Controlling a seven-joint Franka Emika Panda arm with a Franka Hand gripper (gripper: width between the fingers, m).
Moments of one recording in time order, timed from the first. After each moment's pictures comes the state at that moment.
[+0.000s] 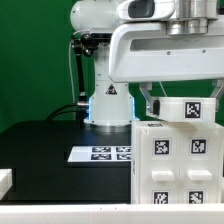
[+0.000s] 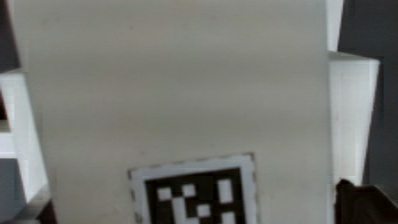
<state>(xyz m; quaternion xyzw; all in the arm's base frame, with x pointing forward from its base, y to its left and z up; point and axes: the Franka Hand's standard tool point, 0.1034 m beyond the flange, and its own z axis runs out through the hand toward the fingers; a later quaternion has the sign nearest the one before) 0.631 0.089 0.152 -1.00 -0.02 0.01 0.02</state>
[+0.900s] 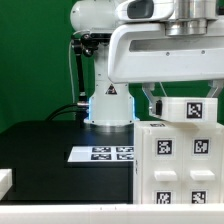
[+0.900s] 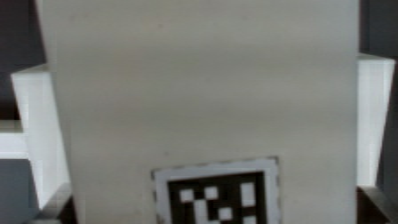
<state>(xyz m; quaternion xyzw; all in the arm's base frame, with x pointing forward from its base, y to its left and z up) 0.631 0.088 0.151 -1.00 -0.02 0.01 0.02</state>
